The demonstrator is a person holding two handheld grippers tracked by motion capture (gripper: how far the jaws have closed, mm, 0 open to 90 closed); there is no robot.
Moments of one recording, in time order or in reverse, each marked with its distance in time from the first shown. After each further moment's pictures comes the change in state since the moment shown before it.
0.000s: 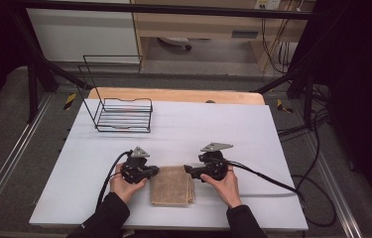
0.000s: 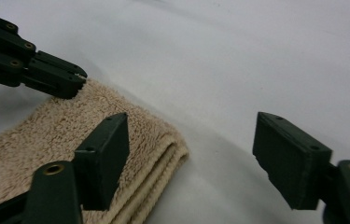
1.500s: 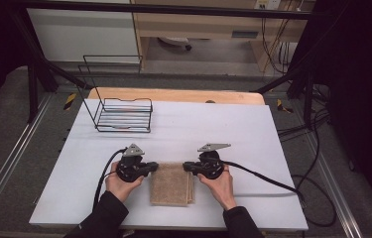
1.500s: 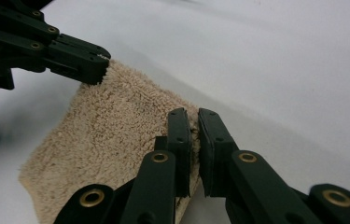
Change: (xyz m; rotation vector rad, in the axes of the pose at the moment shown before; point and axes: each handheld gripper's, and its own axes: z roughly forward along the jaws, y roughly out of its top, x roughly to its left) left arm 0.000 0.005 -0.021 -0.104 -0.051 0.009; right arm 0.010 0.004 0.001 0.009 0.125 0.050
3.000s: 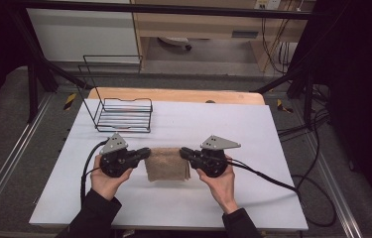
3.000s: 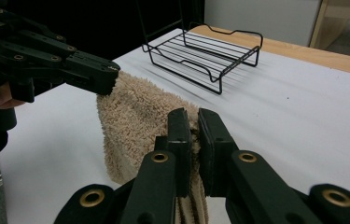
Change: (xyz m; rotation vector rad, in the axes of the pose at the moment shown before) left arm -0.012 0.029 -0.064 -0.230 0.024 0.085; right arm 0.044 0.033 -0.048 -0.274 -0.023 -0.169
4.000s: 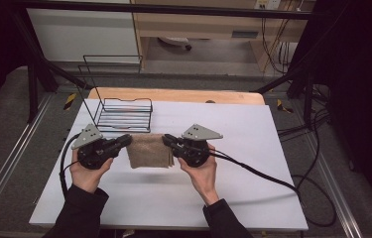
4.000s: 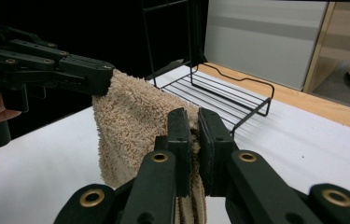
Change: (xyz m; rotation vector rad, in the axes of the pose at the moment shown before) left arm 0.030 0.013 -0.040 -0.136 0.079 -0.001; right arm 0.024 0.037 0.033 -0.097 -0.013 -0.060
